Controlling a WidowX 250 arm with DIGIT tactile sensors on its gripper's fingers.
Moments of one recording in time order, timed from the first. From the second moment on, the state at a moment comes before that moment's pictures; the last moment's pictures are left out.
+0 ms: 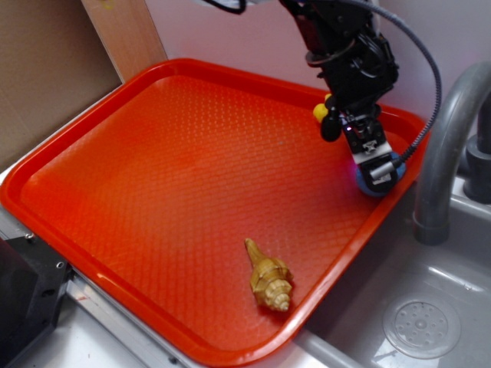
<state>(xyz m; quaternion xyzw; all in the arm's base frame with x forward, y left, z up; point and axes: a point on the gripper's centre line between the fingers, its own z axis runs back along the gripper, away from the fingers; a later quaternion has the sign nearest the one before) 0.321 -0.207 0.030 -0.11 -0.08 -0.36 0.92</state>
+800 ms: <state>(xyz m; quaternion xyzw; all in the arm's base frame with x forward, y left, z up) 0.257 -0.130 0.129 -0.13 -0.12 -0.28 0.95</state>
